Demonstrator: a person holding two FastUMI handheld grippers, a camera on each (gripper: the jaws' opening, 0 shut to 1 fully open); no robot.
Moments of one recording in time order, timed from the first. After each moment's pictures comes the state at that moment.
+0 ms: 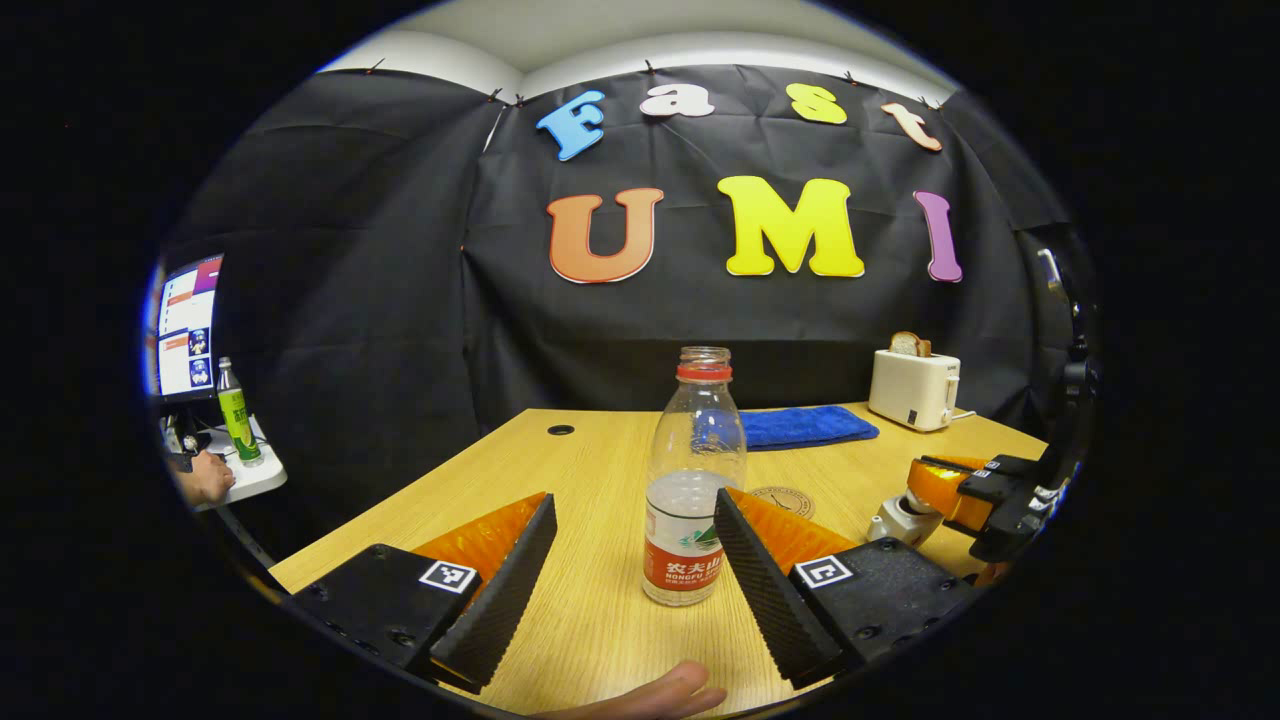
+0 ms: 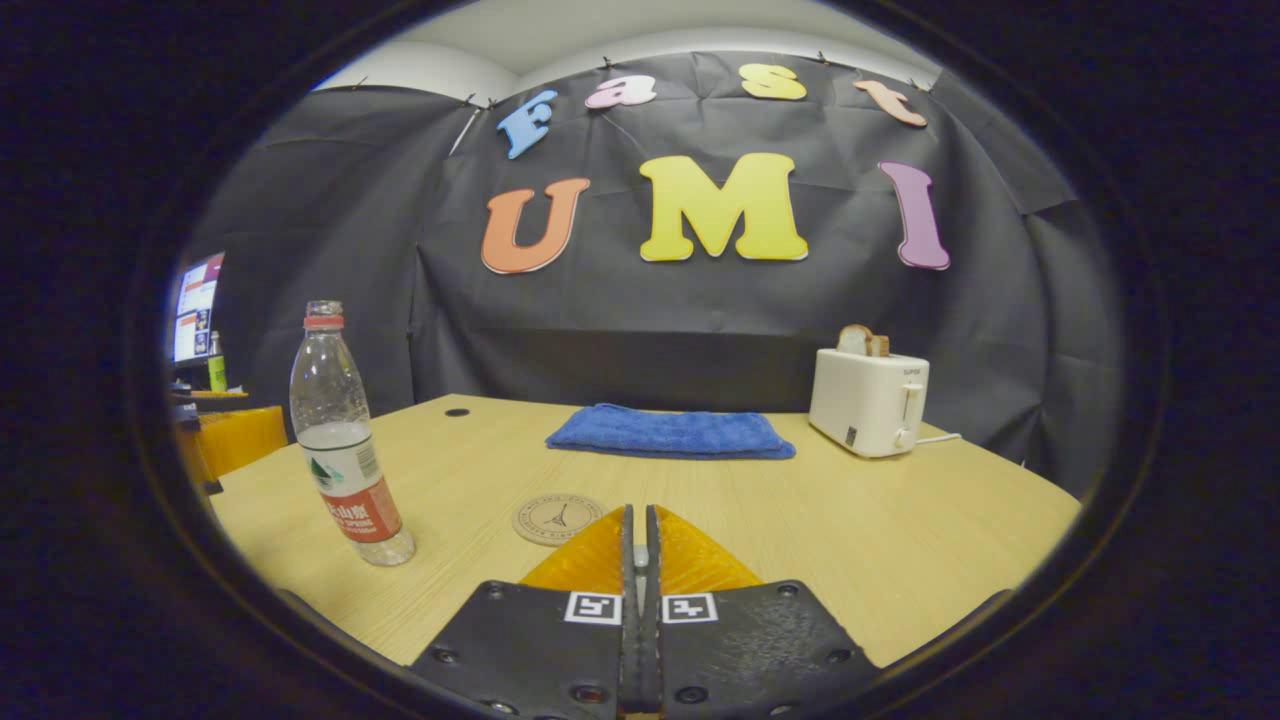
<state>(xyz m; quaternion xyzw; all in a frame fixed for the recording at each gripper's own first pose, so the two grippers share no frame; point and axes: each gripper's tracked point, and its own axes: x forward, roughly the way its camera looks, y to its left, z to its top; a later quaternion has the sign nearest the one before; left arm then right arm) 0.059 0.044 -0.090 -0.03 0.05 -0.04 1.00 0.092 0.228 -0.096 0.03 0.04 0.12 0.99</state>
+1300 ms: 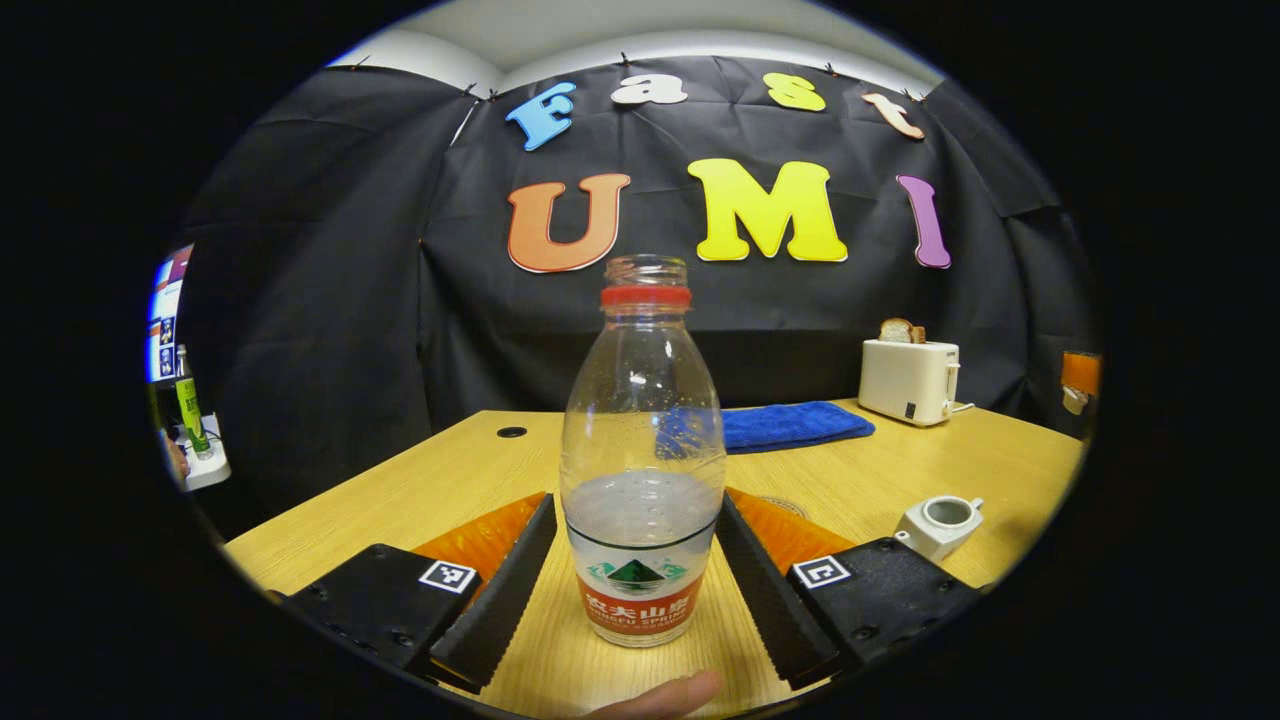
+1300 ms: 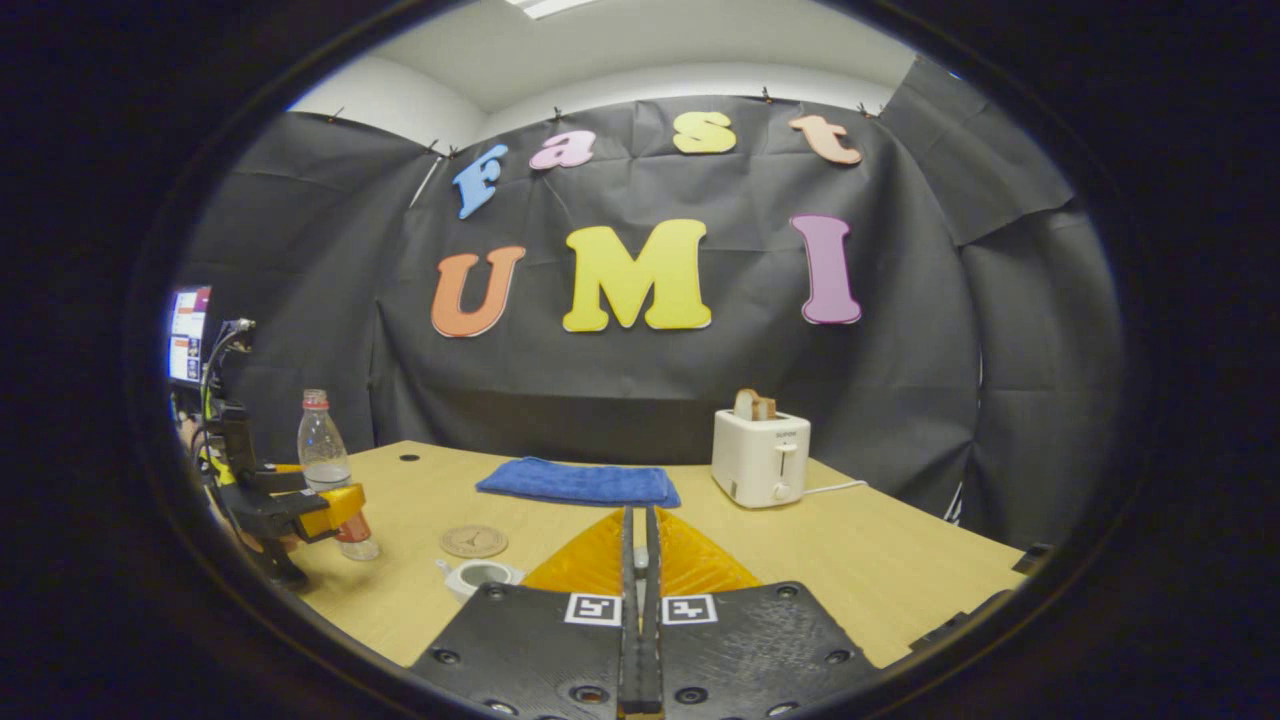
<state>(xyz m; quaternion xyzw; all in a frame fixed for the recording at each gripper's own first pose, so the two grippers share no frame) 0.127 0.000 -0.122 -0.04 0.04 -0.06 1.00 0.047 0.087 -0.047 0.05 -0.02 0.07 1.00</state>
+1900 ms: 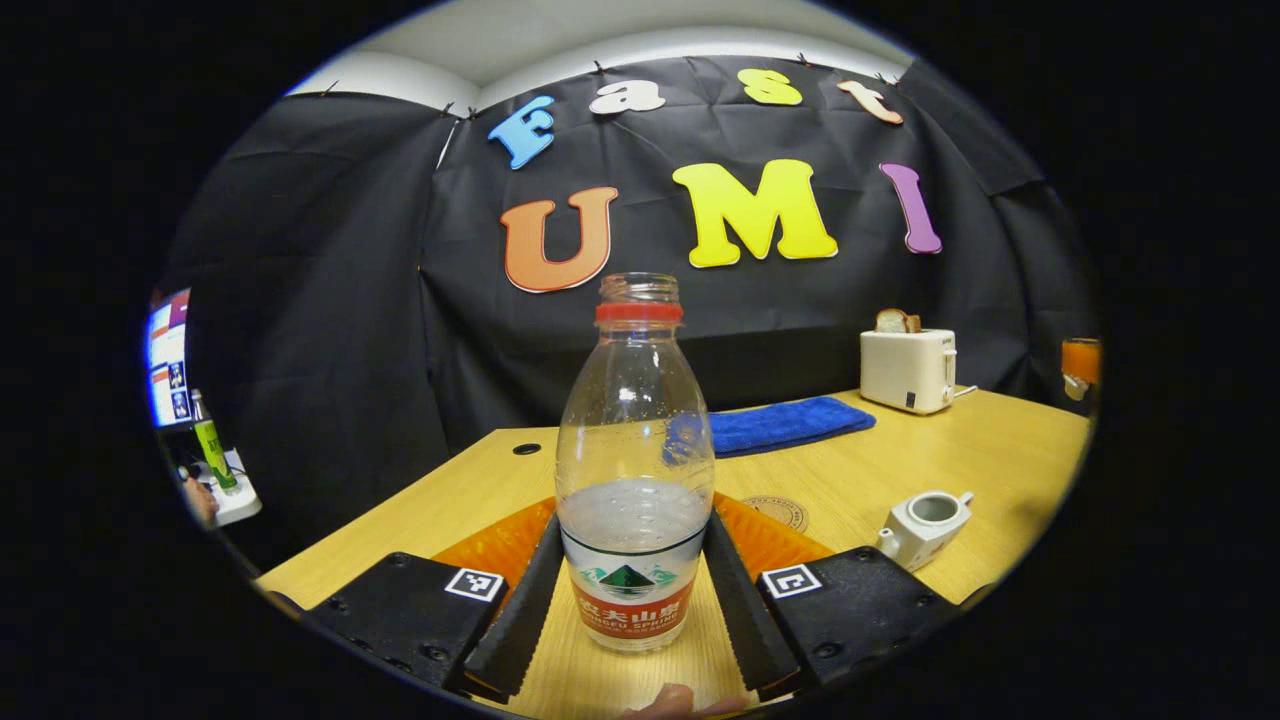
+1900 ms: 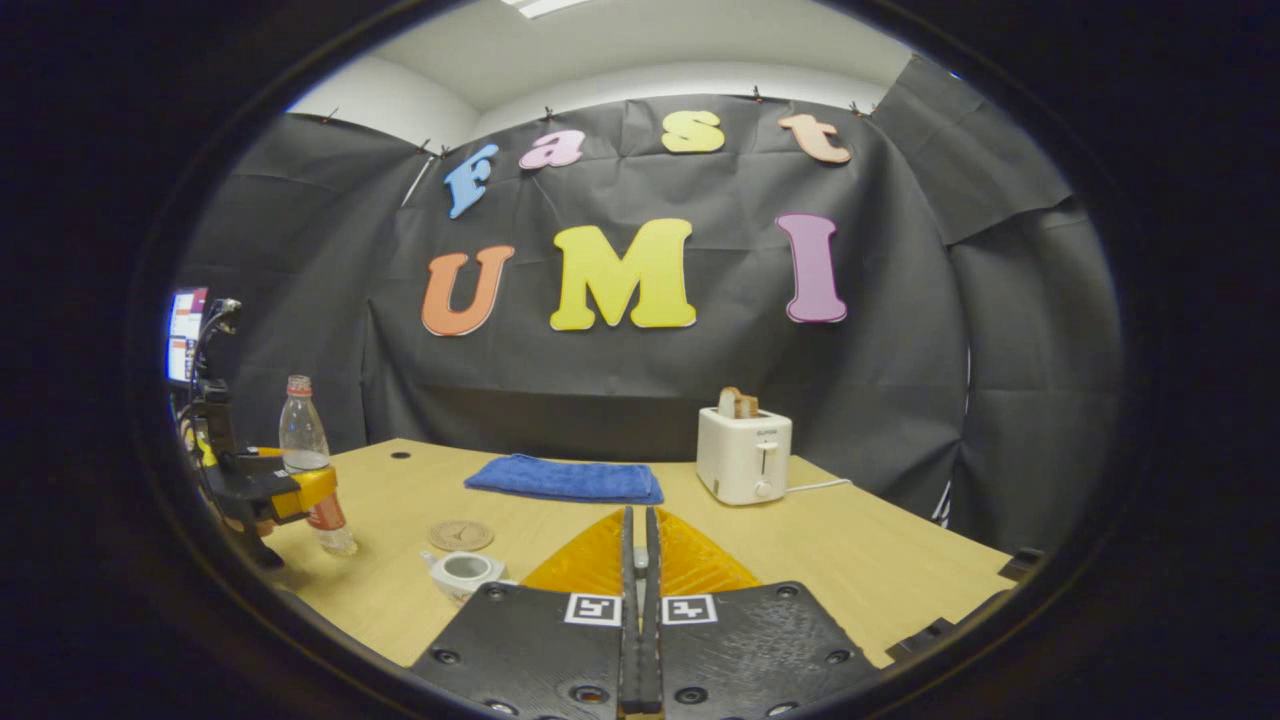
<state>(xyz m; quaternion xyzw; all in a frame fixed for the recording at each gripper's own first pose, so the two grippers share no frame) 0.105 0.000 -0.100 0.02 0.04 -0.04 1.00 0.040 0.063 -0.049 0.05 -0.01 0.06 1.00</state>
